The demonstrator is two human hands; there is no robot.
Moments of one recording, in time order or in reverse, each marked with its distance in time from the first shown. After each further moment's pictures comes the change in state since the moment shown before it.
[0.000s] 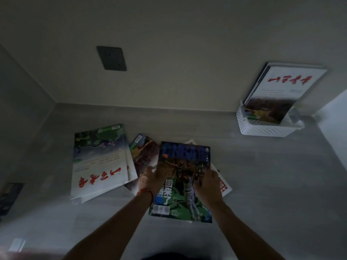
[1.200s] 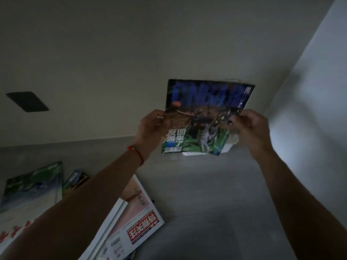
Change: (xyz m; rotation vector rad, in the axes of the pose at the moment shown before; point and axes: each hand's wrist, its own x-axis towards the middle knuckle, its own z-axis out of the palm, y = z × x) left_hand -0.025 0.350 0.131 -0.423 -0.095 0.842; right_hand 0.170 0.135 -0.379 0.669 0.462 -0.292
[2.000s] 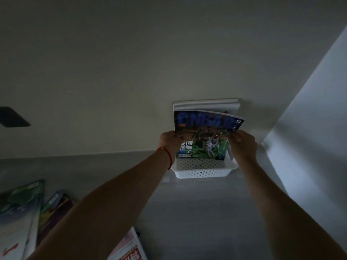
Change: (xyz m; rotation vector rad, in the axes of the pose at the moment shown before) left_hand 0.110 -0.079 0.103 -0.042 0.173 -0.538; right_hand 0.104 0.105 0.030 -0.428 0.085 0.072
